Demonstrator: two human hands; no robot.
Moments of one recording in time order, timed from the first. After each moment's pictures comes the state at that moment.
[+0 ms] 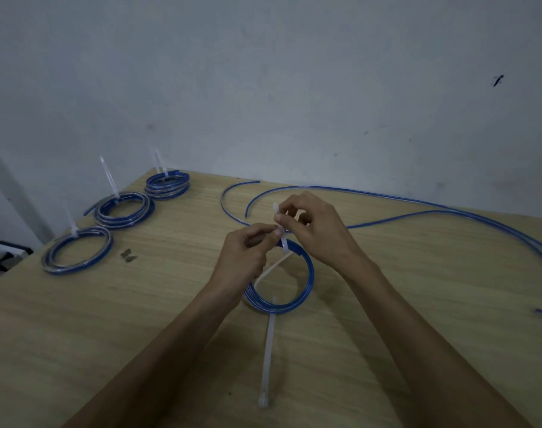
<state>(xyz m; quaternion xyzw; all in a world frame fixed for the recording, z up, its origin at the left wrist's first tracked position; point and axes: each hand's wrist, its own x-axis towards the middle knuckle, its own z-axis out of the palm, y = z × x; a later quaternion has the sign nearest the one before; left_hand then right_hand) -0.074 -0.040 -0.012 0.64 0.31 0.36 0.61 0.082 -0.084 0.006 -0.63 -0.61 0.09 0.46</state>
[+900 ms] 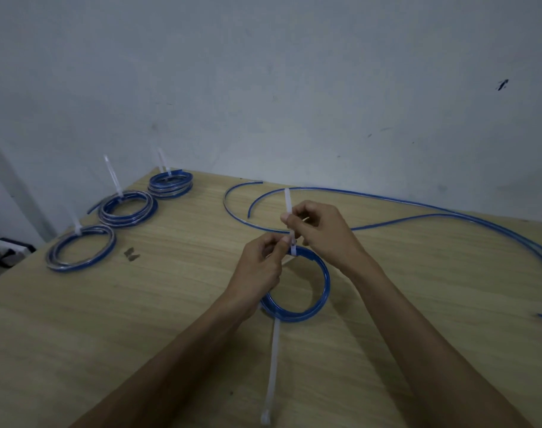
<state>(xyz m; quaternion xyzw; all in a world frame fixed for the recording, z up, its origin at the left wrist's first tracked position) -0.063 -0.054 -0.023 0.64 0.32 0.33 0.61 0.083 -0.089 0.007 -0.64 -0.55 0.20 0.50</state>
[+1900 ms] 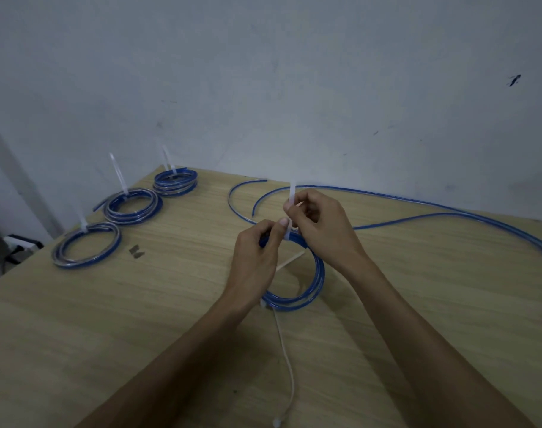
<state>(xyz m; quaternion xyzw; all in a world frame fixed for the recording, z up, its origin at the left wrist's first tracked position) -0.065 -0.048 -0.016 0.70 0.30 0.45 0.47 0.070 -0.085 0.012 -0.63 -0.54 0.14 0.53</state>
